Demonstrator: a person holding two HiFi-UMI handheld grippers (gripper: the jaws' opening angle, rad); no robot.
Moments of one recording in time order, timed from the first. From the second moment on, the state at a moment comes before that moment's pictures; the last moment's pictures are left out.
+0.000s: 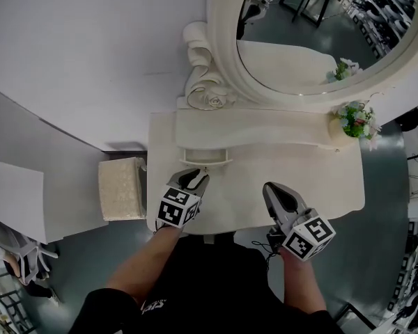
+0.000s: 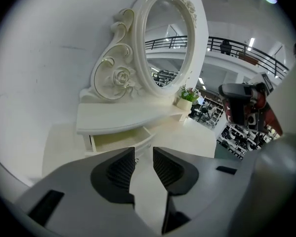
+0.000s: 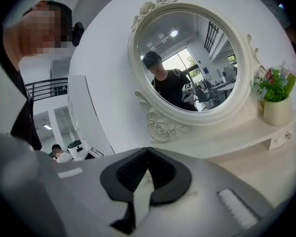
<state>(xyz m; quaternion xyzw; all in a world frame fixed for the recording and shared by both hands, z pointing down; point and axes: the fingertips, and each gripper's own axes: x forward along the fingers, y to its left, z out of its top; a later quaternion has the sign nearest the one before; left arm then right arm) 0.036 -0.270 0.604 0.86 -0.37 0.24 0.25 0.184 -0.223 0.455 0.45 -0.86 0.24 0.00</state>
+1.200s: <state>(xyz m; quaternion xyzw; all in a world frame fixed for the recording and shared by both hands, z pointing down) 0.041 -0.285 0.676 0.82 -0.39 0.29 0.30 0.196 -0.206 0.459 0.45 -0.85 0.25 0.01</state>
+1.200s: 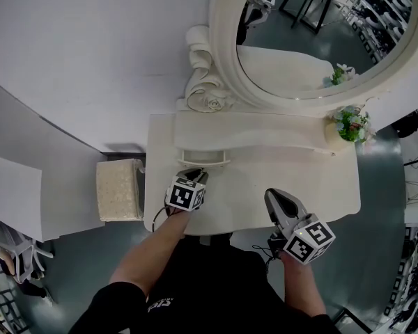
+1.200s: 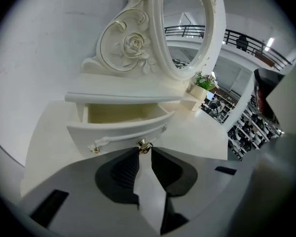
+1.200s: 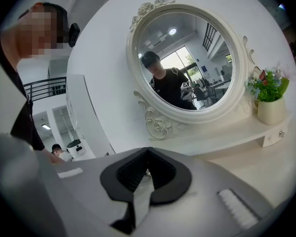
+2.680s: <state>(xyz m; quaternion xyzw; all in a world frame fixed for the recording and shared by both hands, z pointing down) 0.044 -0.342 0.671 0.83 -0.37 0.29 0.30 0.184 -0.214 0.472 0.47 -0.84 0.27 0.02</state>
